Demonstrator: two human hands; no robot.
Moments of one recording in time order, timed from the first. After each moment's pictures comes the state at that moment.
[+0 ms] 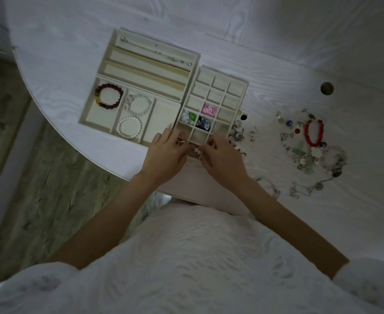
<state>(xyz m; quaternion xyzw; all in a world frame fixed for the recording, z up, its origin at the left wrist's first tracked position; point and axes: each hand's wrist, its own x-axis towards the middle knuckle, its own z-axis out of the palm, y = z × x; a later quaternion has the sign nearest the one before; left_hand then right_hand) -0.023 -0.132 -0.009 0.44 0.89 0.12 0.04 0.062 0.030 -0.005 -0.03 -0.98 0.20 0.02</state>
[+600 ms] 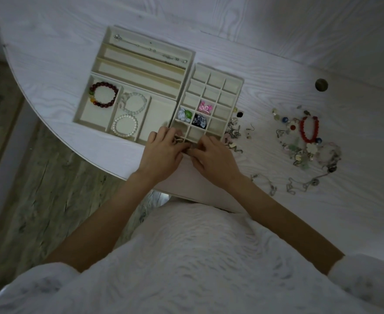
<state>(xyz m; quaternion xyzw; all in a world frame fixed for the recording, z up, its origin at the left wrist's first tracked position) -0.020 -0.130 -0.011 0.42 0.90 0.09 0.06 0.063 0.024 -0.011 0.03 -0.98 0.17 0.00</state>
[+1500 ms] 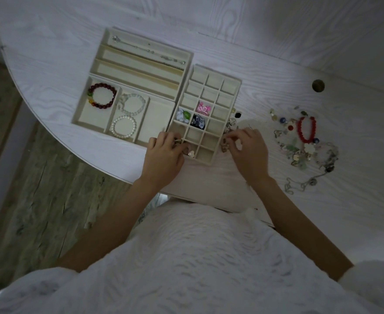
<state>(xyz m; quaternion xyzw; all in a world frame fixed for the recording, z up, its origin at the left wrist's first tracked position) -0.007 -0.128 -0.019 0.39 0.91 0.11 0.03 0.078 0.079 -0.008 -0.19 -0.94 0.25 0.10</state>
